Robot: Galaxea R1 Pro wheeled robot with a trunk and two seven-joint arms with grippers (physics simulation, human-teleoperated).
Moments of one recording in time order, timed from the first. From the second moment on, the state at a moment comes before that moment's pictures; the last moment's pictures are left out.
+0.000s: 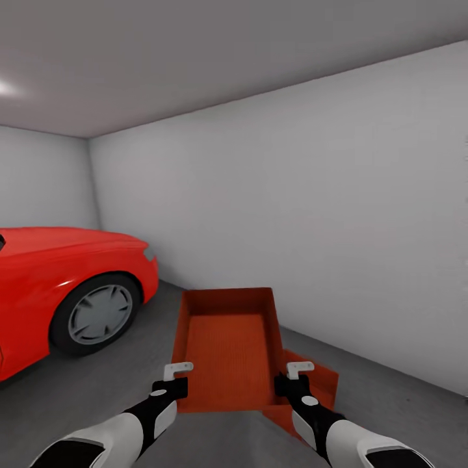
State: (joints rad) left arm -0.74 -0.11 -0.10 -0.04 0.17 -0.10 0.20; right arm -0.71 0.11 0.05 -0.04 0.01 -0.26 -0.09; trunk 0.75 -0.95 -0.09
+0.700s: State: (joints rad) left arm -0.74 -0.11 -0.10 -0.04 0.17 -0.10 0.20; right arm -0.71 0.11 0.05 -0.04 0.01 -0.26 -0.09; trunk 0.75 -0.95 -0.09
